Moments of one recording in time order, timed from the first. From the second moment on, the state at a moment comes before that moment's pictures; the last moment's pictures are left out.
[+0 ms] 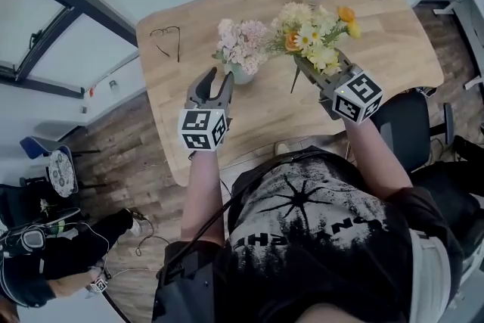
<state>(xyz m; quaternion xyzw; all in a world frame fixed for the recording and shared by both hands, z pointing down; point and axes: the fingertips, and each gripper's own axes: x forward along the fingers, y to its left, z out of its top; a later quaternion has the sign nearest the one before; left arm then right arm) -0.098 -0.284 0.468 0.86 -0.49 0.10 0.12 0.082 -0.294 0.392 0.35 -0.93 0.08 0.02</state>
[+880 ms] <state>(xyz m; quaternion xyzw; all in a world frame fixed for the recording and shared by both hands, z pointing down) -0.067 -0.330 0.481 0.86 -0.48 0.13 0.06 0.104 -0.311 0.424 0.35 -0.93 0.10 0.06</state>
